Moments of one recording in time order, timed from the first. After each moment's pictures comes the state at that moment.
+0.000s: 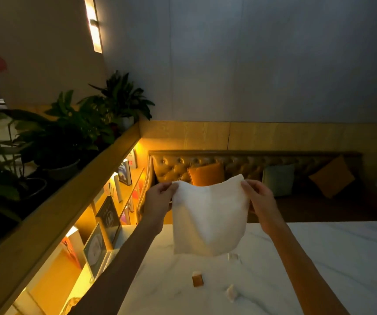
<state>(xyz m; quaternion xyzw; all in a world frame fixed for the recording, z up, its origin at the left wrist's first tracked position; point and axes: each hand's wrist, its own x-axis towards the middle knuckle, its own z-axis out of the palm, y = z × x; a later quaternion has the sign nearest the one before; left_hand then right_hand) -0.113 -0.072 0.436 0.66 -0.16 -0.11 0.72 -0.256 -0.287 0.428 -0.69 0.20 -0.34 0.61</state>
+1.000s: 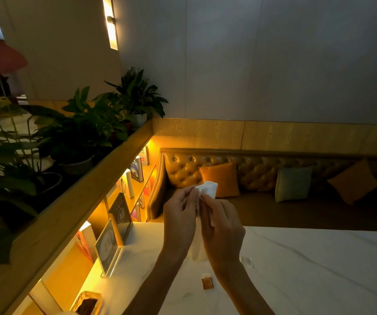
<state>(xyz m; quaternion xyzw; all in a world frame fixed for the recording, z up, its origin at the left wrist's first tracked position) -0.170 -0.067 0.440 0.66 -0.22 0.03 0.72 -0.217 -0.143 0.411 -0.80 0.10 -0.57 0.16</state>
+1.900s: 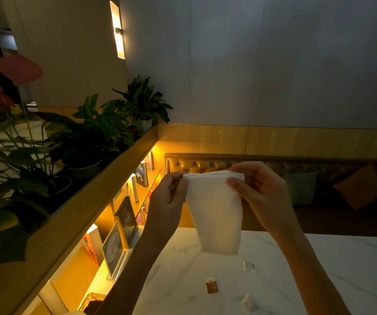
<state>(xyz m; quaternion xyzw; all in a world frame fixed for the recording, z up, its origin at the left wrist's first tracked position) -0.161 -0.020 0.481 0.66 -0.35 0.10 0.66 -0.269 -0.192 0.511 -0.77 -0.08 -0.41 0.48</state>
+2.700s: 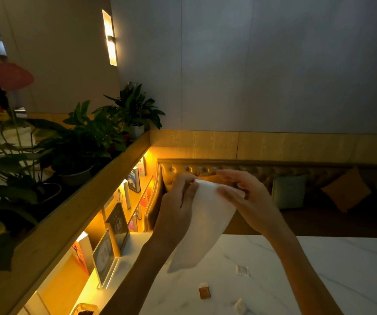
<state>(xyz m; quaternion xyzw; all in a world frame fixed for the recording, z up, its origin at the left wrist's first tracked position) -0.175 -0.047 0.484 0.71 -0.40 0.14 0.56 -0.268 -0.211 0.504 -0.86 -0.01 -0.34 0.39</state>
